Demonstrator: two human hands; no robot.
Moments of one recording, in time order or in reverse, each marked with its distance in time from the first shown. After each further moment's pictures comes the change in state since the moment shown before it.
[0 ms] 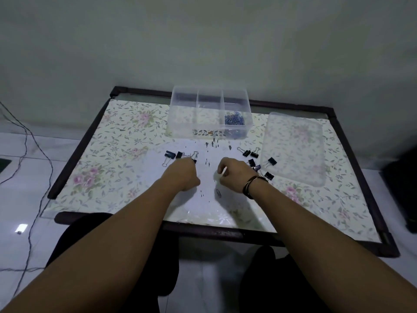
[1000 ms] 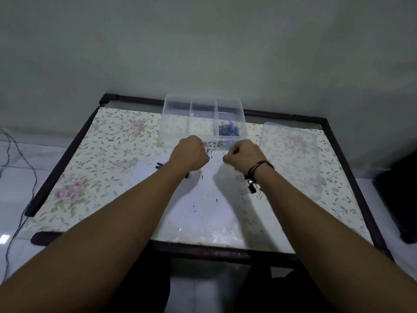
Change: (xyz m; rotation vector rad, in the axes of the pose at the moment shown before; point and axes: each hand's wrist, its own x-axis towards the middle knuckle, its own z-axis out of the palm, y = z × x) left_hand 0.056 0.046 -0.044 -0.242 0.236 0.027; right_hand 0.041 0.006 -0.060 0.181 0.291 0.133
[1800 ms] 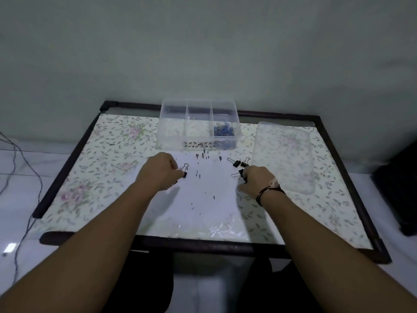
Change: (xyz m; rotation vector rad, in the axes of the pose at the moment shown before) left_hand -0.071 -0.037 -0.035 0.020 0.000 -0.106; right_hand -0.037 0.066 0.006 -0.456 -0.076 0.008
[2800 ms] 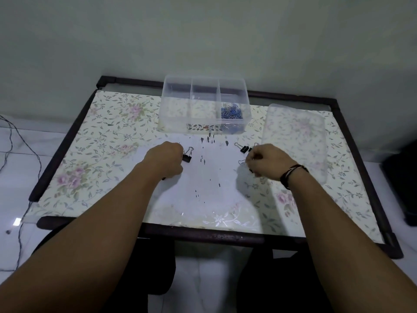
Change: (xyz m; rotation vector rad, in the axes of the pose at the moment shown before) left_hand 0.048 -0.028 0.033 0.501 -0.167 0.171; right_hand 0.000 0.002 -0.028 0.498 -0.141 -0.040
